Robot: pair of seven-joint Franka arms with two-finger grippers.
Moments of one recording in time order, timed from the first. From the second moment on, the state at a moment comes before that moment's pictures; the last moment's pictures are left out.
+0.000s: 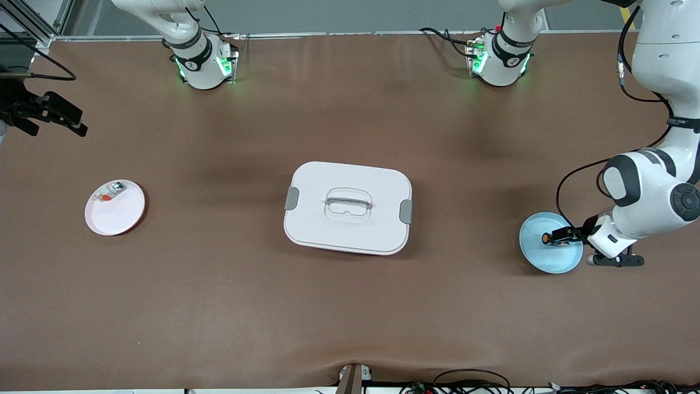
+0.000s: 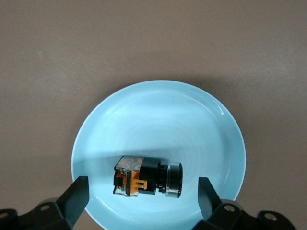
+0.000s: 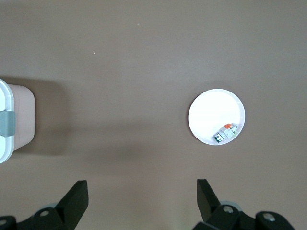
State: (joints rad) left arm 0.23 0.56 -0.10 -1.81 -0.04 2.35 0.19; right arm 0.00 -0.11 -0.02 -1.66 0.01 1.56 0.01
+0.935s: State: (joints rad) left arm 0.23 0.62 -0.10 -1.82 -0.04 2.35 0.19; right arm 0.00 -0.11 -0.02 -1.66 0.01 1.56 0.01
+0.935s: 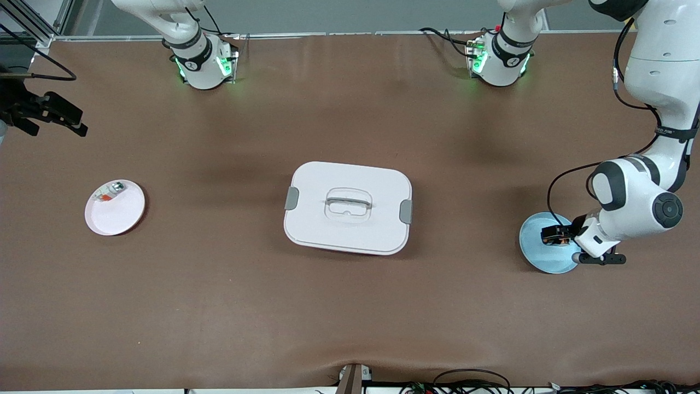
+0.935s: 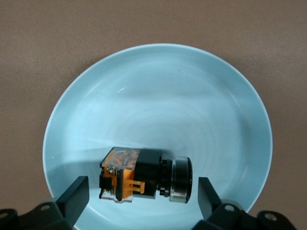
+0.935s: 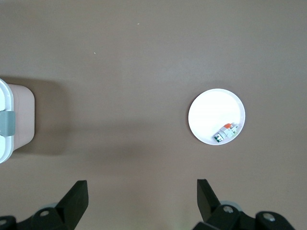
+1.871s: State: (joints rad) left arm 0.23 0.64 -0.10 -1.82 -0.04 2.38 0.19; right arm 0.00 -0.11 -0.03 -1.66 0.01 1.56 0.01
